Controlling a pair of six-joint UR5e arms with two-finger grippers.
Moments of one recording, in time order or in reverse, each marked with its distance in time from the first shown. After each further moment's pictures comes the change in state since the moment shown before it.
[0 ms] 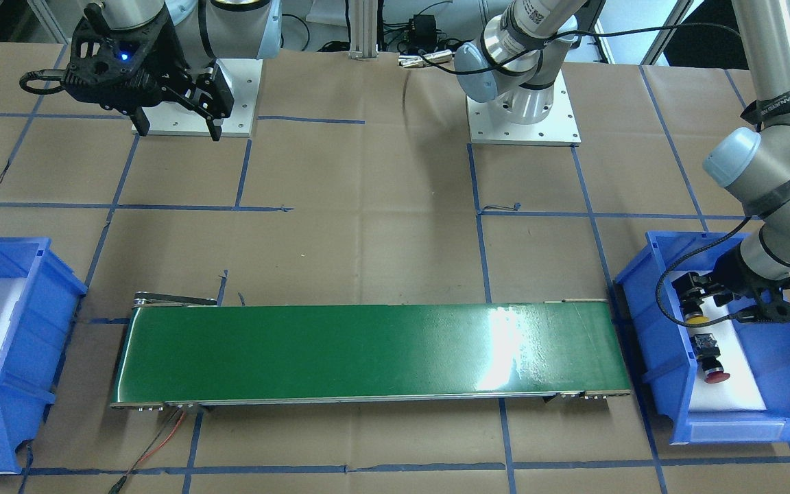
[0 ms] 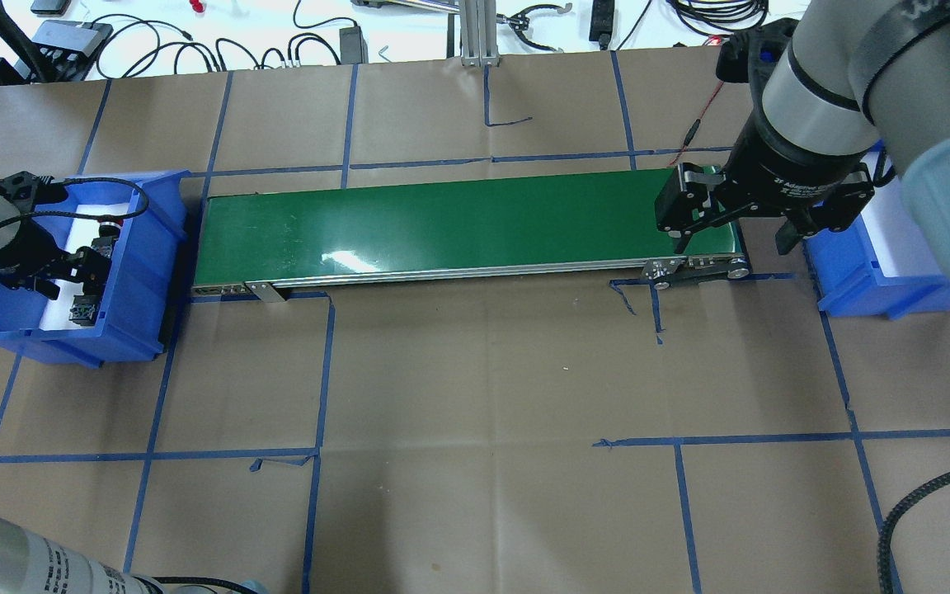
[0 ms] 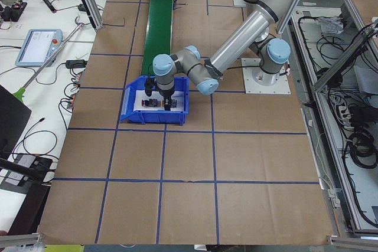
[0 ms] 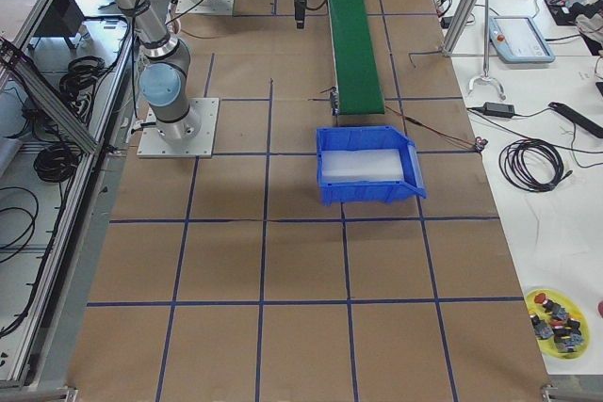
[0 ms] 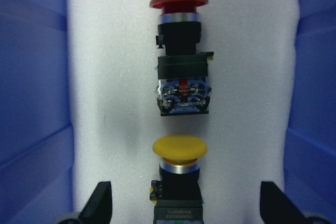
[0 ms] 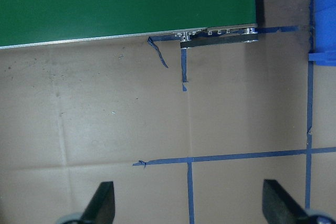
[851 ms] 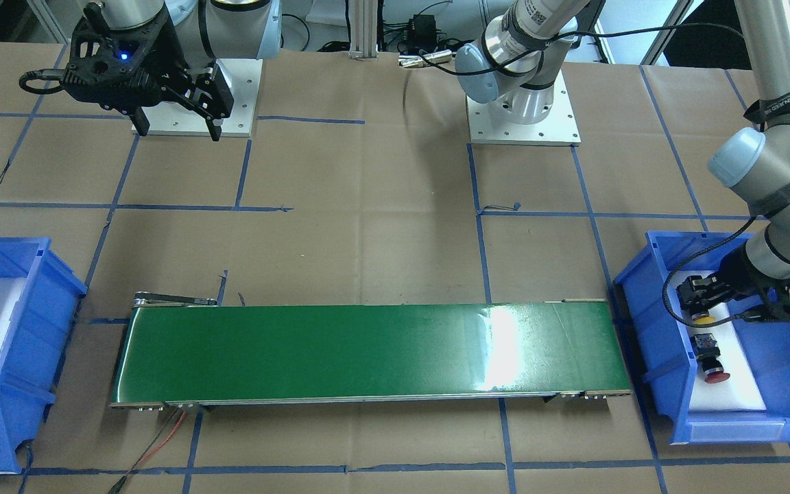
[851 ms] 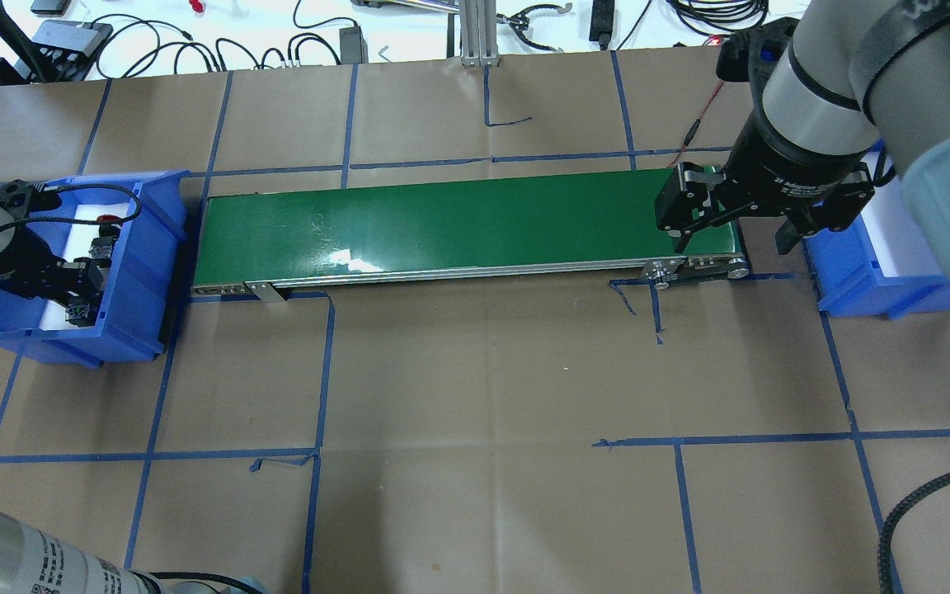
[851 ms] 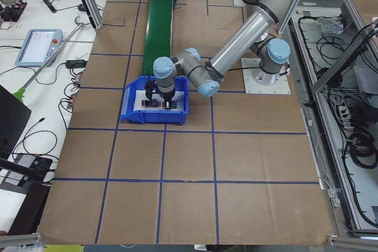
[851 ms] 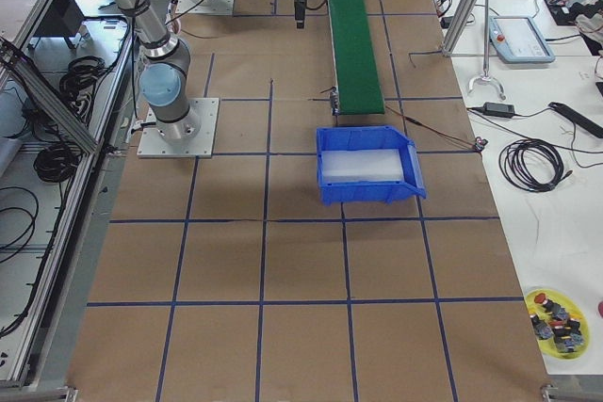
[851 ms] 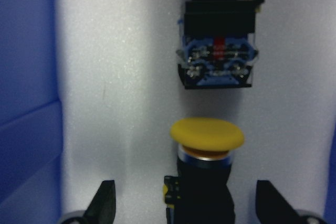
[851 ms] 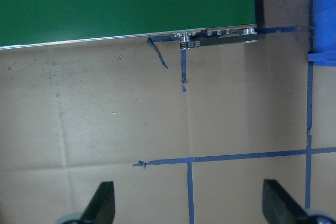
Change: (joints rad) left arm 0.010 0.000 0.008 -0.001 -0.001 -0.001; right arm 0.000 0.000 0.000 -0.001 -0.001 0.001
